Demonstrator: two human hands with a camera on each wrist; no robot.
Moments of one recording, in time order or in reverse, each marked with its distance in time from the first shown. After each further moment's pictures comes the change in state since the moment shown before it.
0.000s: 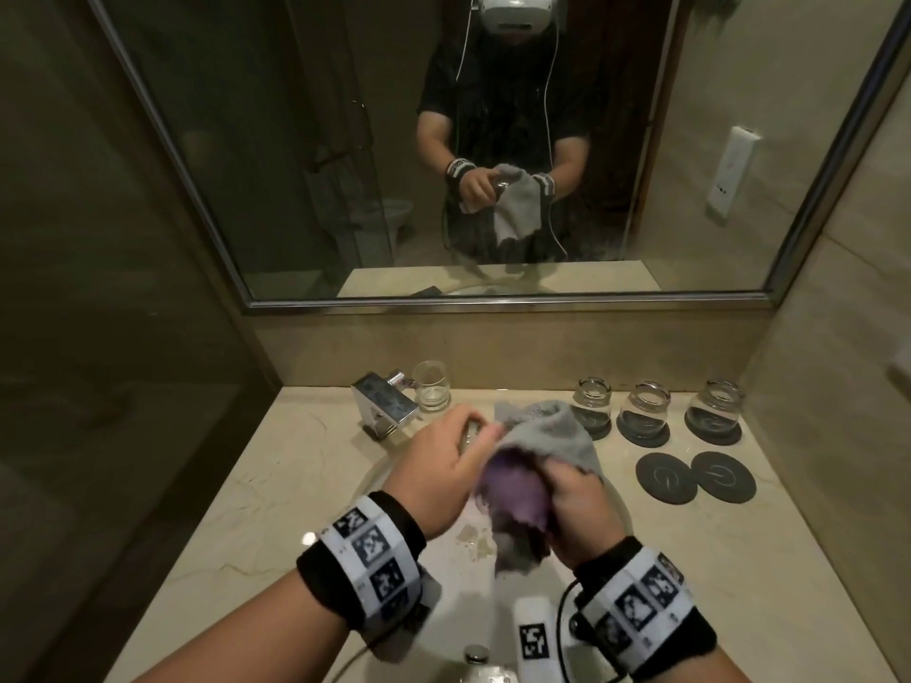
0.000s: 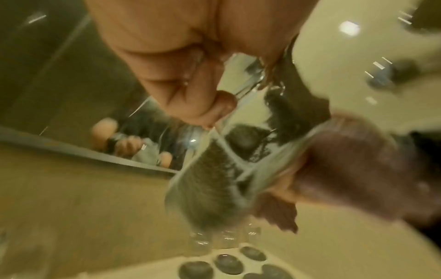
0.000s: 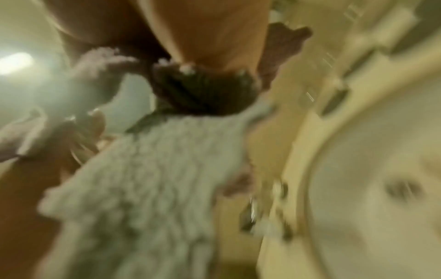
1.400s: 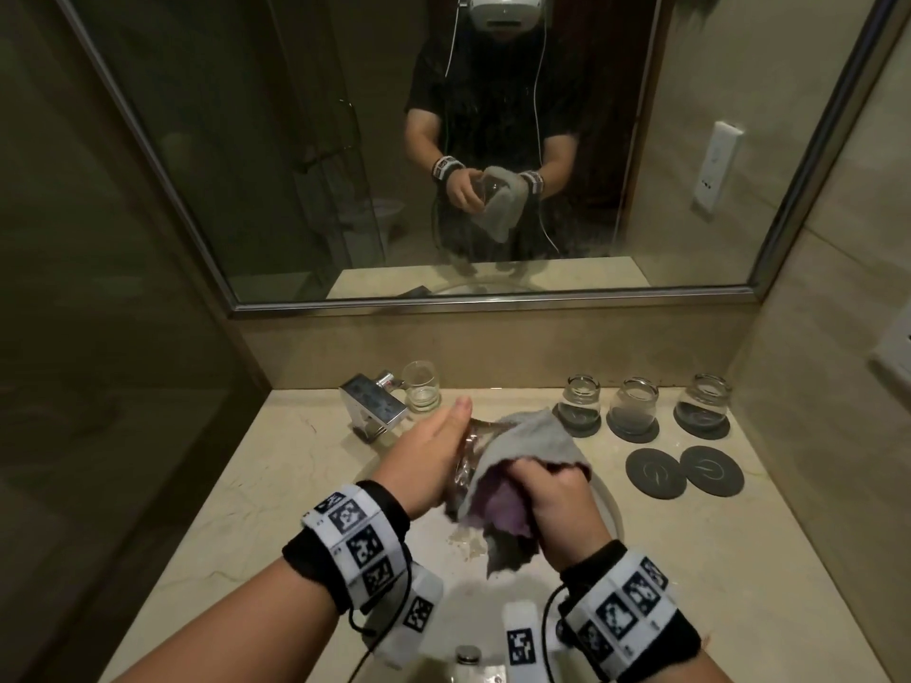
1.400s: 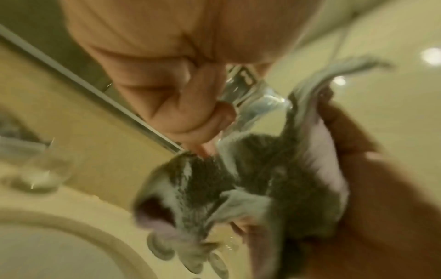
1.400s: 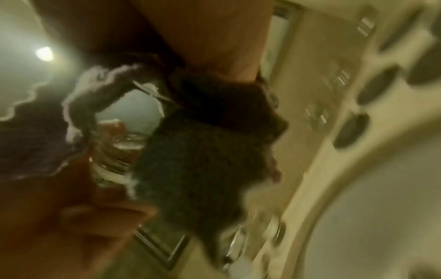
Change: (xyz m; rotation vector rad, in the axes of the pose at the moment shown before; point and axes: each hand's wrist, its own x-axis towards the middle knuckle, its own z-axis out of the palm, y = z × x) left_hand 0.013 -0.008 0.005 -0.228 -0.106 -0.249; right_hand -0.014 -0.013 0.002 -0.052 0.113 -0.193
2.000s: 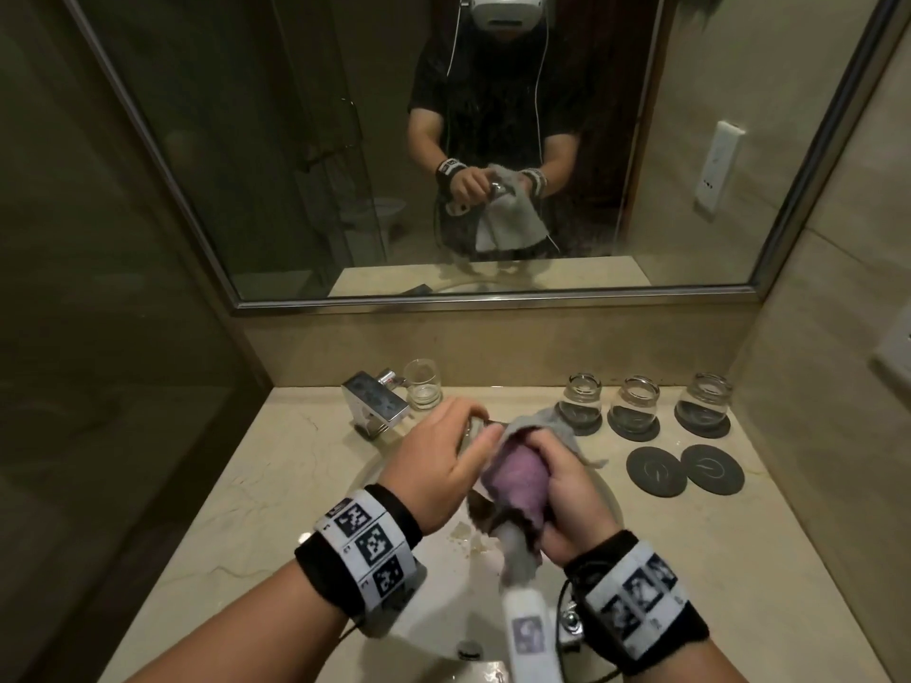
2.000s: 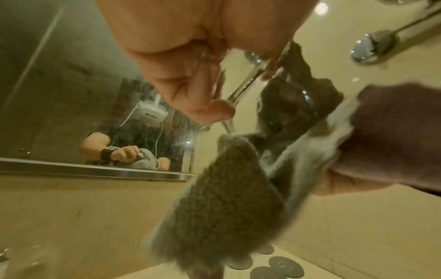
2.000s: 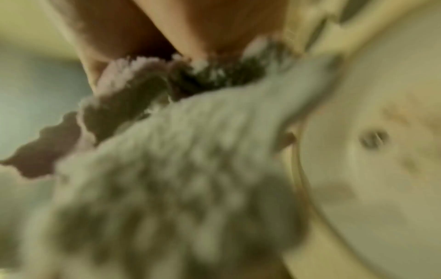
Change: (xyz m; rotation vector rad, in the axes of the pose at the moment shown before) left_hand -0.011 0.004 0.002 0.369 0.083 0.382; right_hand 0.005 -0.004 0.001 0.383 -0.168 0.172
